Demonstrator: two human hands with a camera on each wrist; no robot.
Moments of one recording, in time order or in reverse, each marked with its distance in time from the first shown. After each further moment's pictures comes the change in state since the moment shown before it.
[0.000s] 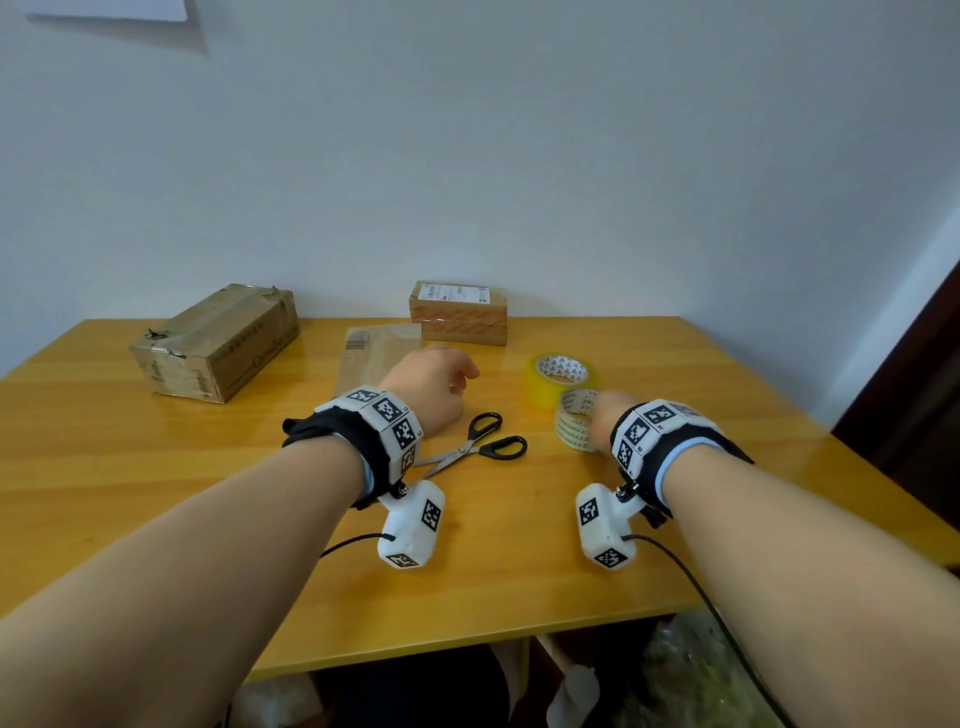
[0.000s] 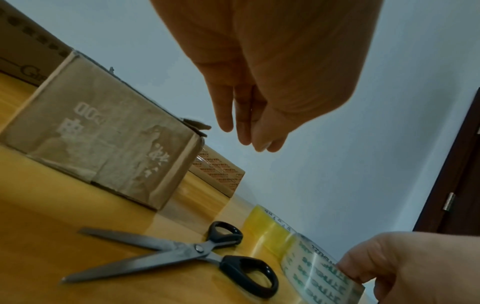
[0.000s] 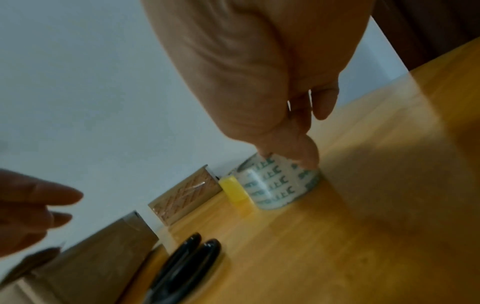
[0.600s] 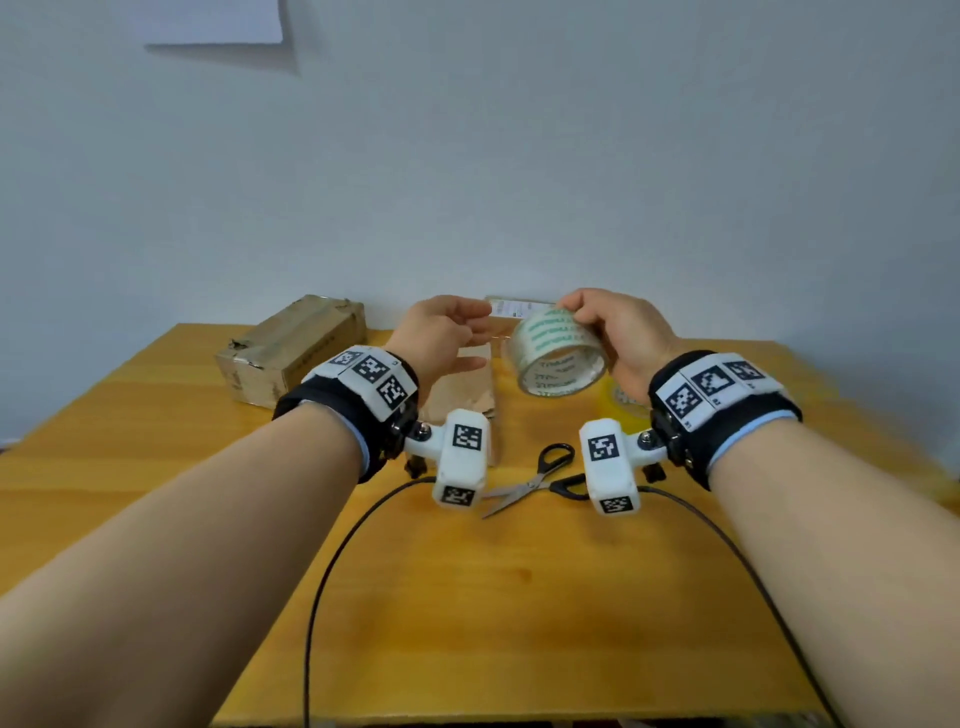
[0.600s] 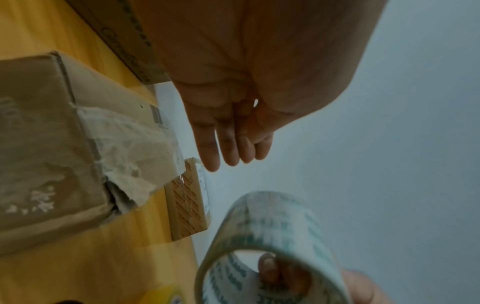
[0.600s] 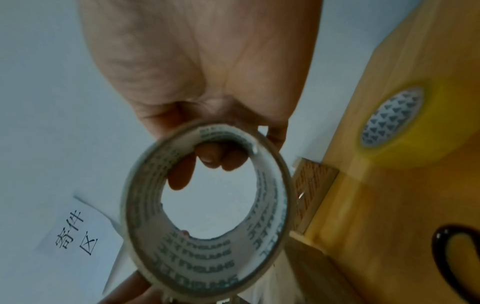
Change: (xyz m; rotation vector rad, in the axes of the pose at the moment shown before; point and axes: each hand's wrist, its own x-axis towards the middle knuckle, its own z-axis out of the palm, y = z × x) left_hand 0.025 -0.033 -0.067 -1.004 0.180 -0.340; right_hand -0.012 -0.075 -0.074 1.540 -0.023 -0.671
